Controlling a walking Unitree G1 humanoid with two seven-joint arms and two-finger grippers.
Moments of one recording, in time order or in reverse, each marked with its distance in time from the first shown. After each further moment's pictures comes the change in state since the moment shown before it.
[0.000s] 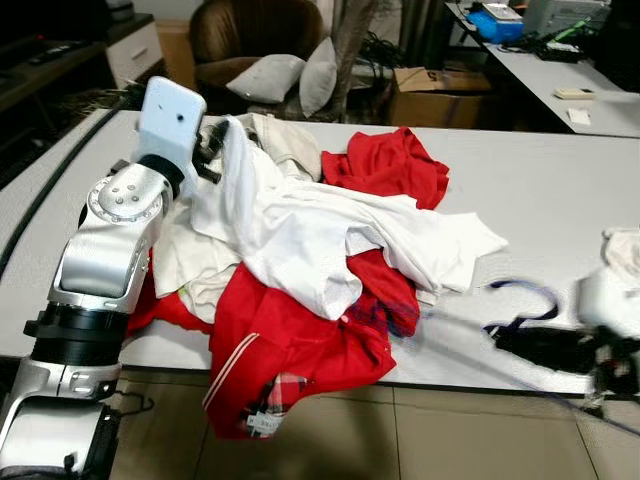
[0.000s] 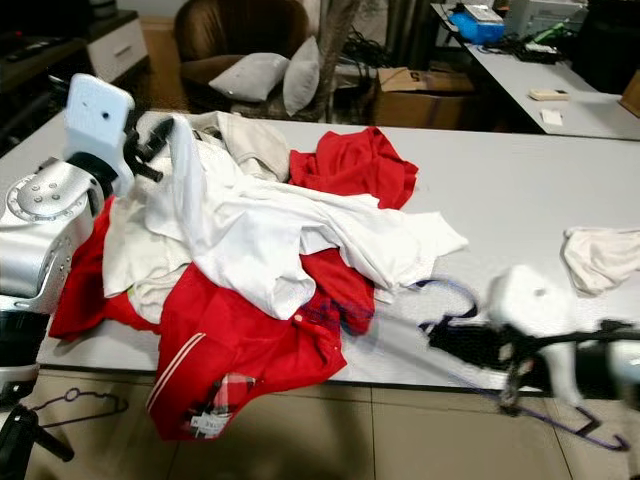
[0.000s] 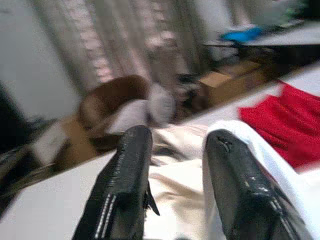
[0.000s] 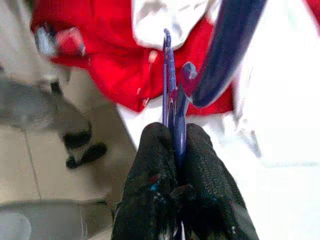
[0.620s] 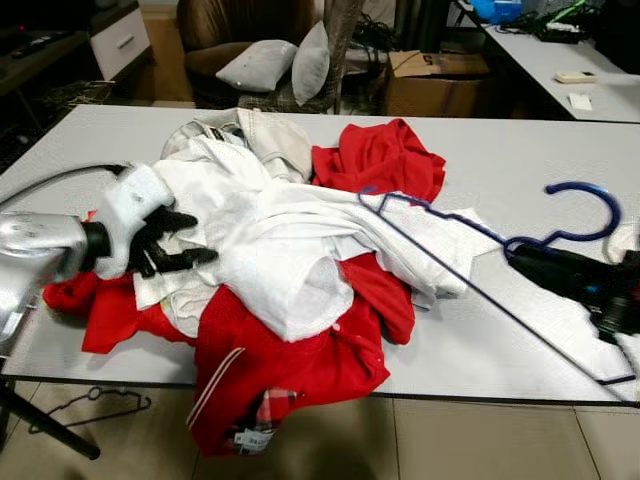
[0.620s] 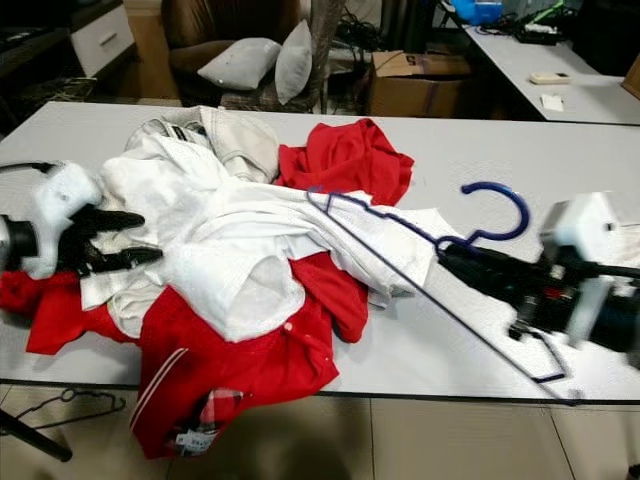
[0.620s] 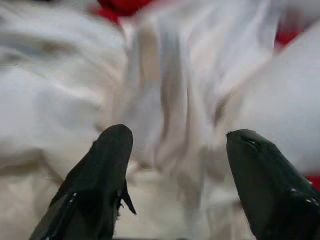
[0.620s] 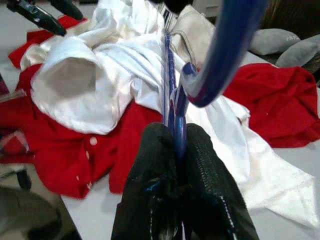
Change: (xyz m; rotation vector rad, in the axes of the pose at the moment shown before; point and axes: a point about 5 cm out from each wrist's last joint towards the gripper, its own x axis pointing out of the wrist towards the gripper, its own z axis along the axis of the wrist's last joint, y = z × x) left arm -0.072 0.030 -0.033 -0.109 0.292 -0.539; right arm 0.005 -0.023 0.019 0.118 -0.318 -0.175
